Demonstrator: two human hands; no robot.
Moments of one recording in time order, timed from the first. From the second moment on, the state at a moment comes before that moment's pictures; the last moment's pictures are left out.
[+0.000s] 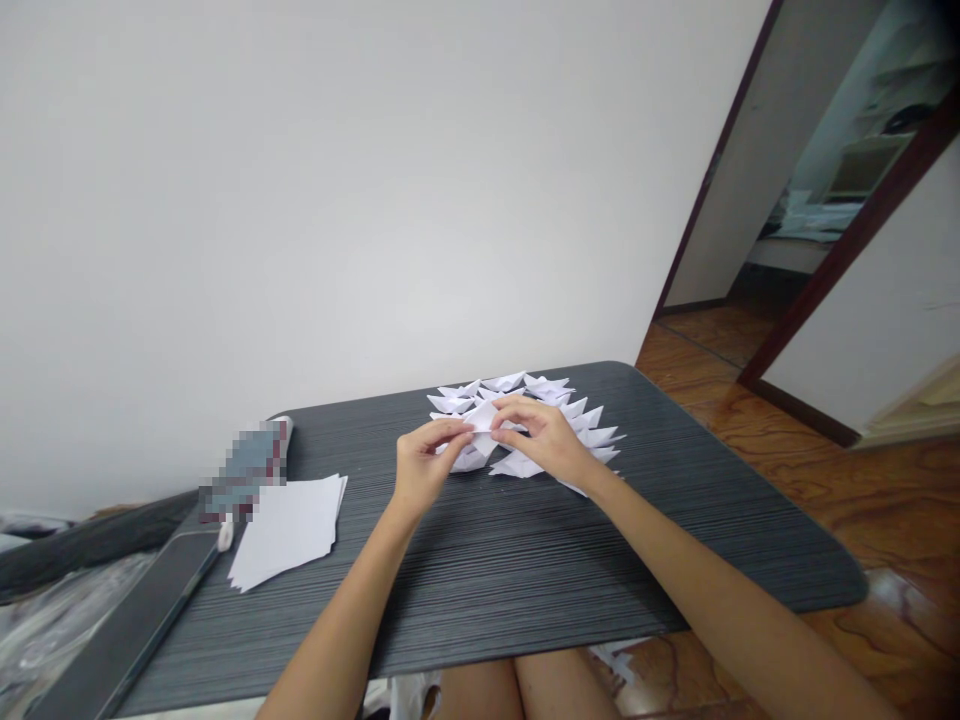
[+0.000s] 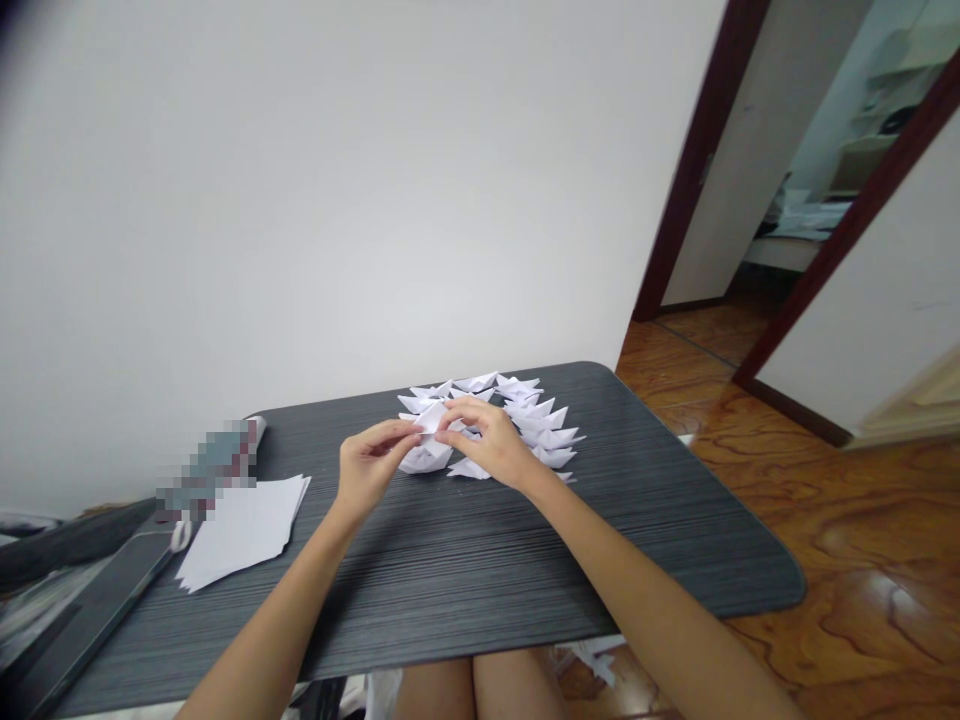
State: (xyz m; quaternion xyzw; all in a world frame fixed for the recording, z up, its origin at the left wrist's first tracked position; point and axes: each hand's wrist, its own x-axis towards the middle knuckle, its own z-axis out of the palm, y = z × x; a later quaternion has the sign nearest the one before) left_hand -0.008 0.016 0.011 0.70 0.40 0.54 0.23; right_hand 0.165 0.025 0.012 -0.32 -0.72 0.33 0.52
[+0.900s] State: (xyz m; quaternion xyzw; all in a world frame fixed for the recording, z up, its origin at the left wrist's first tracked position) left_hand 0.006 0.003 0.012 0.67 0.41 0.52 0.35; right_hand 0.151 0.022 0.003 -0.33 -0.60 0.39 0.62
